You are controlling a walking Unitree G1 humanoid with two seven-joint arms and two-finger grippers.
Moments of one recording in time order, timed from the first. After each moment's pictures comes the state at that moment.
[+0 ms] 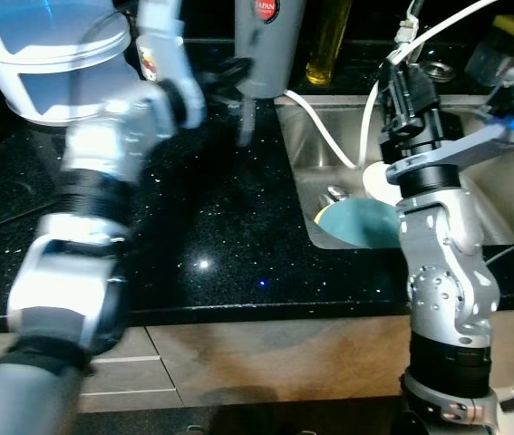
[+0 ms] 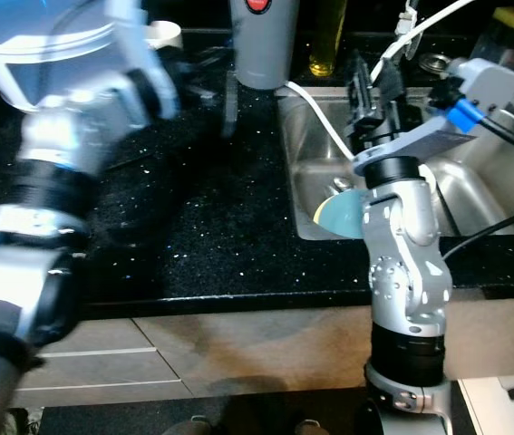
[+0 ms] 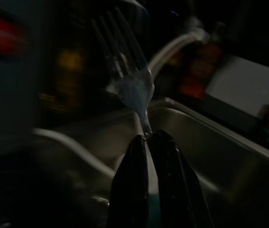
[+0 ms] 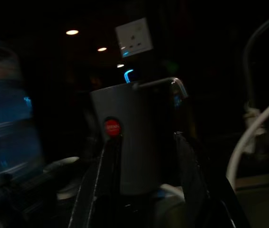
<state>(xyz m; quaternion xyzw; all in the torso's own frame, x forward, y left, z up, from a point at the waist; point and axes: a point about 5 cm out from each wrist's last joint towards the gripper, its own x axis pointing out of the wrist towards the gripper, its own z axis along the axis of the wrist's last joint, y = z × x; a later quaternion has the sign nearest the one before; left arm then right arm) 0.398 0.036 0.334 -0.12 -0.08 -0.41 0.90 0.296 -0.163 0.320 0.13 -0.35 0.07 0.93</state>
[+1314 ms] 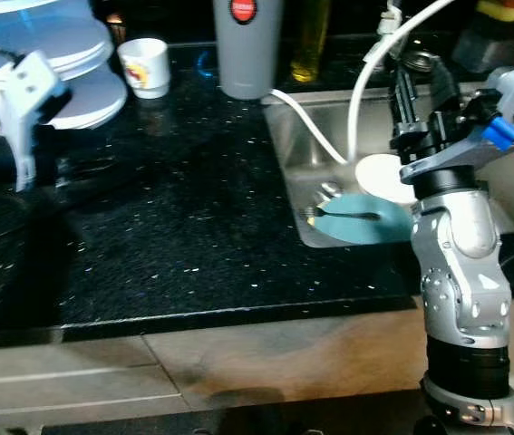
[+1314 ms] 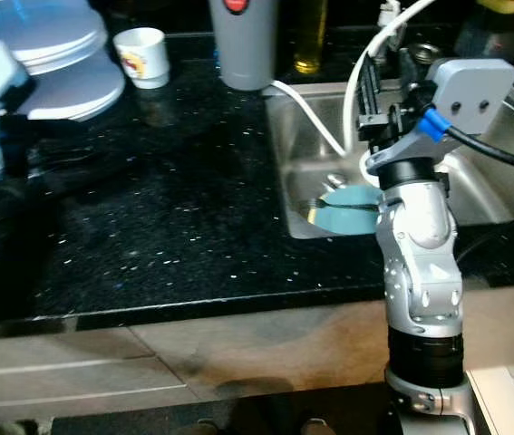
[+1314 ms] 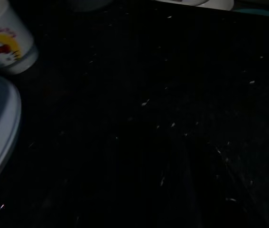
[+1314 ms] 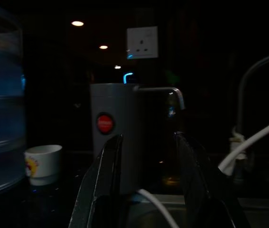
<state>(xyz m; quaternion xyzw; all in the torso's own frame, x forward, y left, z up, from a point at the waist) 0.328 0.286 0.309 0.20 0.06 -0.39 0.90 0.295 -0.154 0.316 0.02 -0.36 0.08 0.93</state>
